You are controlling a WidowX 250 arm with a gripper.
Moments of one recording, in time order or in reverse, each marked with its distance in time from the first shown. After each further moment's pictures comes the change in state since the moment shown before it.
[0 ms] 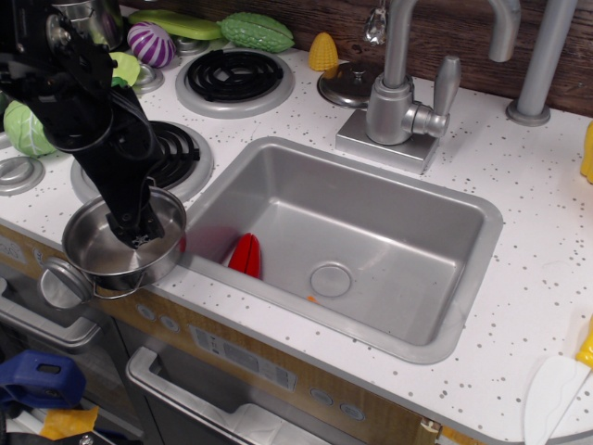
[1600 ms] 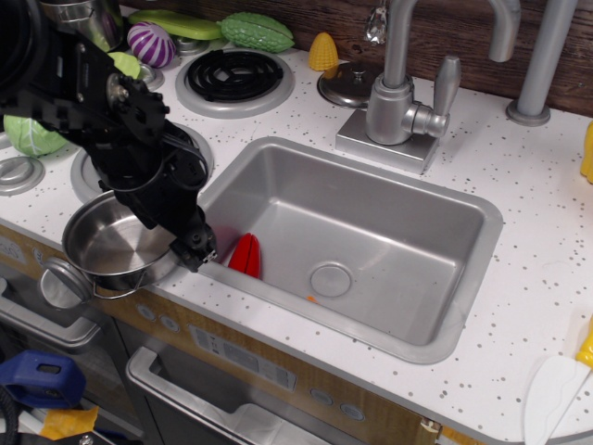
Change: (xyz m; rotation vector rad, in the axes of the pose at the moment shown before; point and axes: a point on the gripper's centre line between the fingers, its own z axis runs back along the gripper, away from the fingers) arm 0.017 -0.023 -0.030 -0.039 -0.035 0.344
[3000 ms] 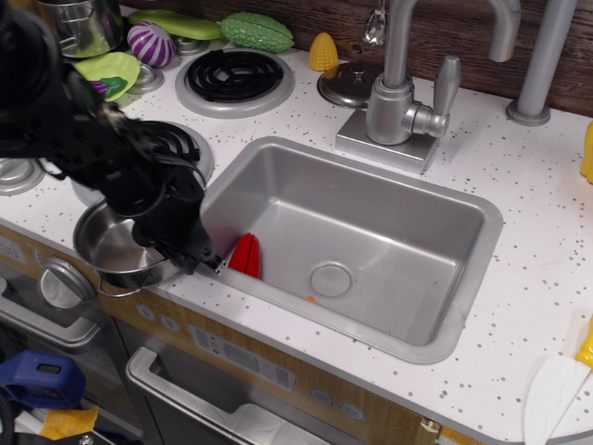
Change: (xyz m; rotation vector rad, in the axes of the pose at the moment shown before) arm -0.003 -0.006 -0.026 -0.031 -0.017 0.141
